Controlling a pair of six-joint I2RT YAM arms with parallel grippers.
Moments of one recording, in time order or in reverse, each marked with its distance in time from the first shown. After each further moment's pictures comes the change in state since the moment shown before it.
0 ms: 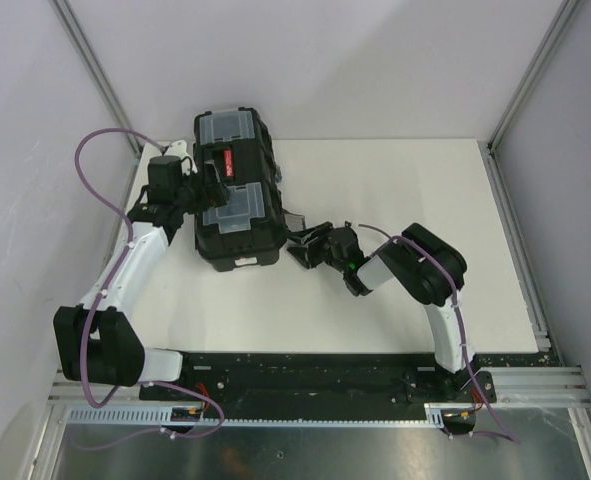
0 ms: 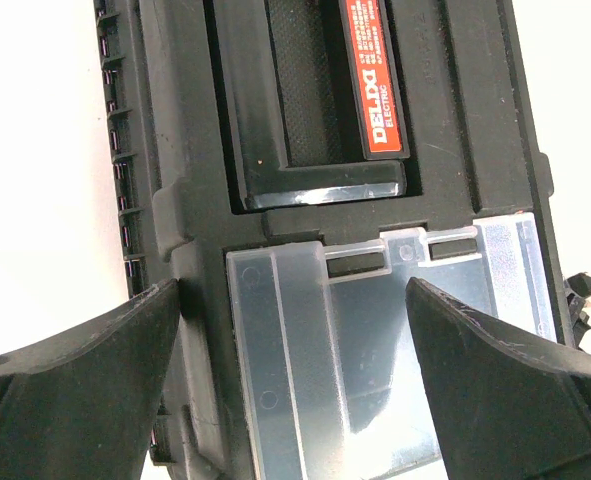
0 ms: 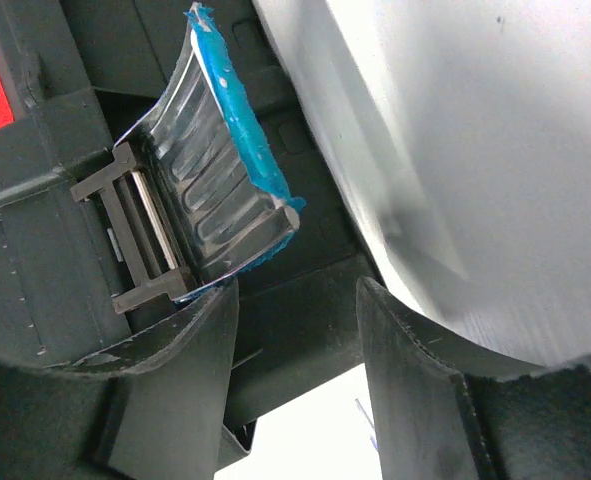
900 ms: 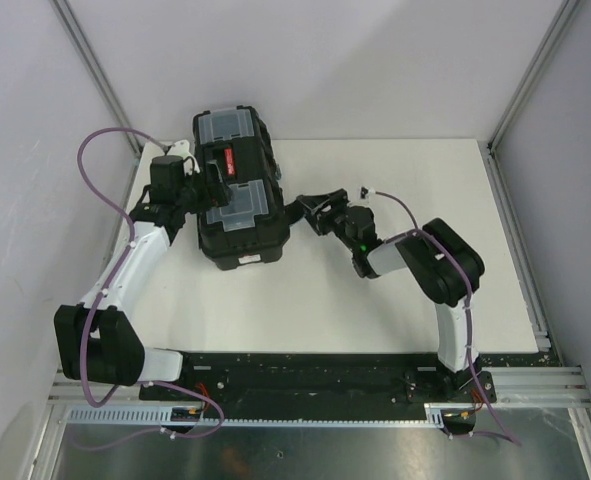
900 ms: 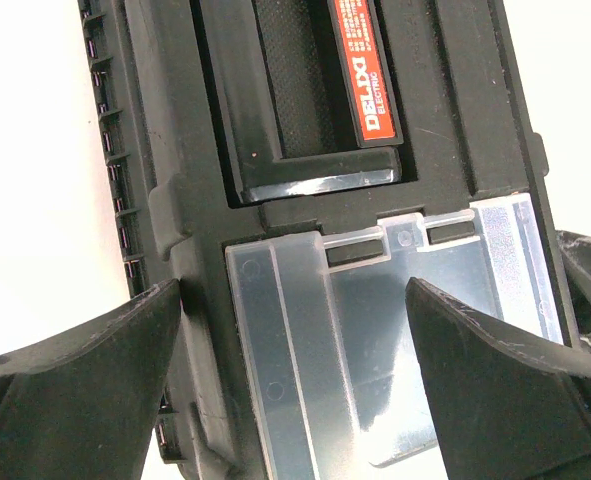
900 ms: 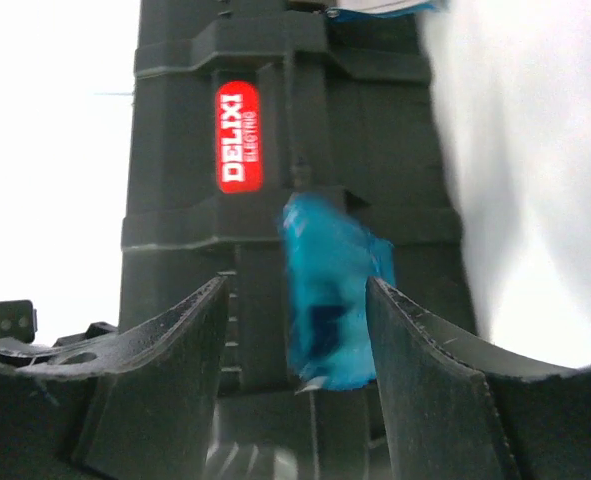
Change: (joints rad) left arm -0.011 0.005 0.000 0.008 0.001 0.002; right arm -0.101 -0.102 0.023 0.100 0.082 -0.263
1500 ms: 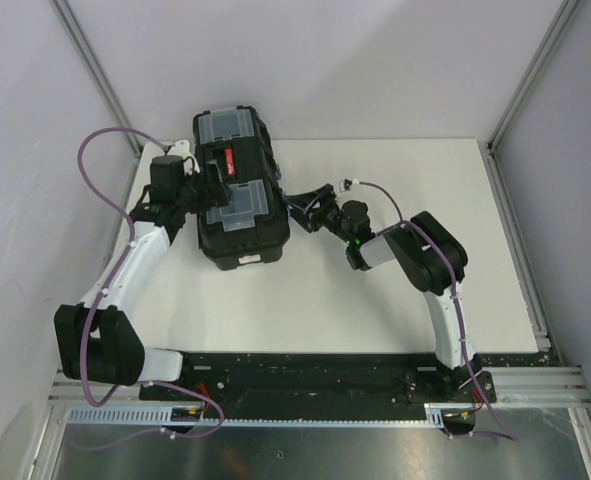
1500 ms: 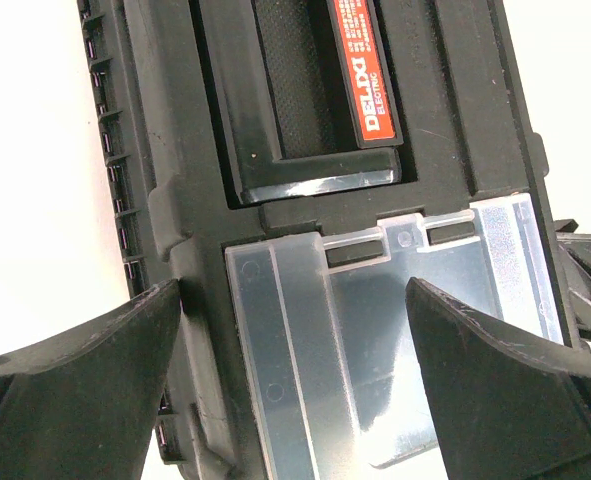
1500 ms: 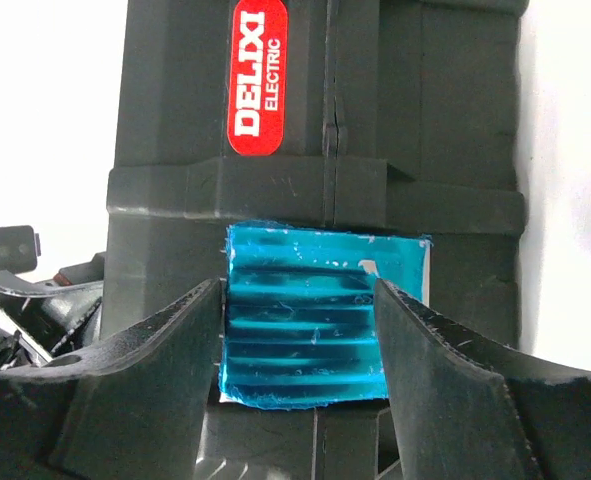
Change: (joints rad) left arm 0.000 0.003 0.000 0.001 0.001 0.002; right arm -0.022 0.167 0.175 0.111 -0.262 -0.018
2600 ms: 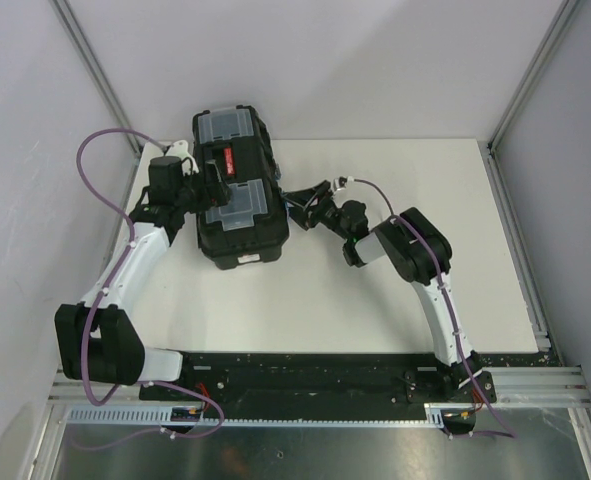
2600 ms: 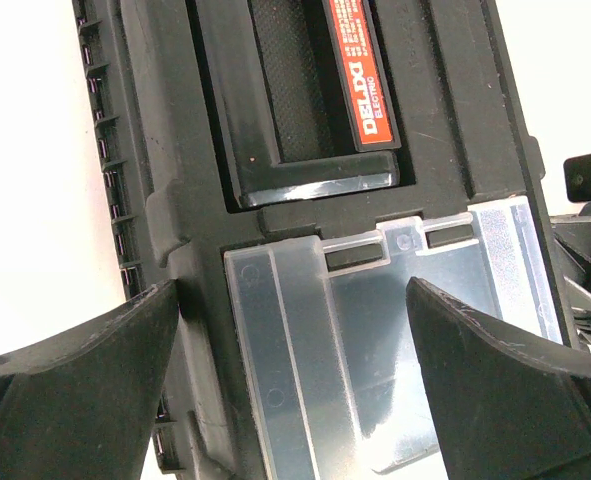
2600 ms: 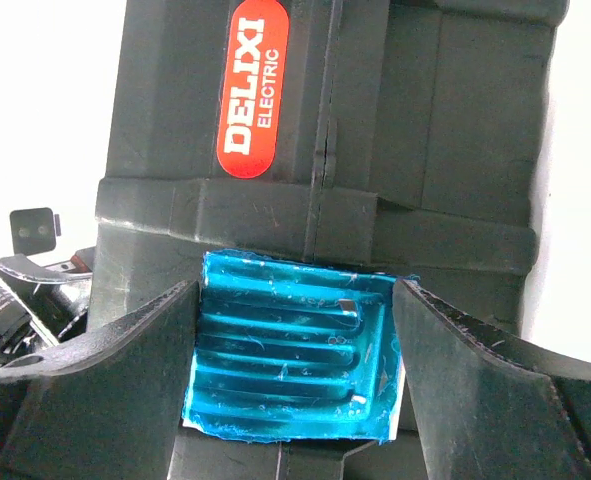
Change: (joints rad) left arm 0.010 0.016 -0.021 0.032 0.025 0.001; right arm -0.024 0.167 0.121 0.143 -0.122 0.043
